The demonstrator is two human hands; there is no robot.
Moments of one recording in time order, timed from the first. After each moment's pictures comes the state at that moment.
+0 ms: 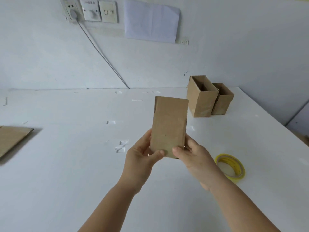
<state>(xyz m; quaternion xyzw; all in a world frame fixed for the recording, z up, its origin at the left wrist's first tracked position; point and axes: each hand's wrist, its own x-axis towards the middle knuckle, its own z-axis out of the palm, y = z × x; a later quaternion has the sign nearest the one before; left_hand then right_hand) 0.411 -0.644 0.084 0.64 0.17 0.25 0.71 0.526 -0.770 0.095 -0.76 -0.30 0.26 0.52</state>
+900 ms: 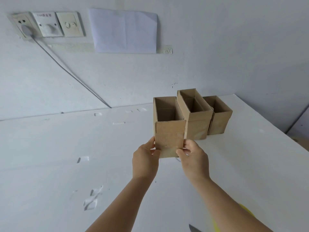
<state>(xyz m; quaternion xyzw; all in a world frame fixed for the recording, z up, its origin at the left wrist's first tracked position) 0.622 -0.584 0.063 0.80 0.33 0.23 0.44 0.707 -0.693 0.047 -0.85 -0.20 0.01 0.49</state>
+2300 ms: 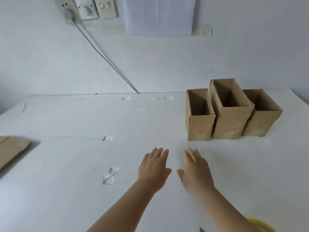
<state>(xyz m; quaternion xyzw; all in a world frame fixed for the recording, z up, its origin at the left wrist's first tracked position) 0.603 -0.576 0.011 0.95 0.31 -0.02 0.09 0.703 -0.679 -0.004 -0.88 -0.43 0.12 0.13</state>
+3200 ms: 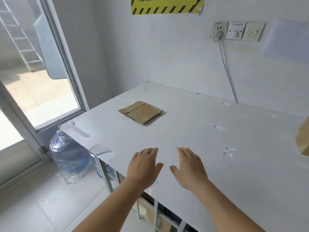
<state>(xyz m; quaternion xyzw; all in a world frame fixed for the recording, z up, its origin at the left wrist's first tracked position) 0.108 -0.563 0.063 0.84 0.52 0.11 0.08 0.263 -0.602 0.060 -0.75 -0.64 0.13 0.12</state>
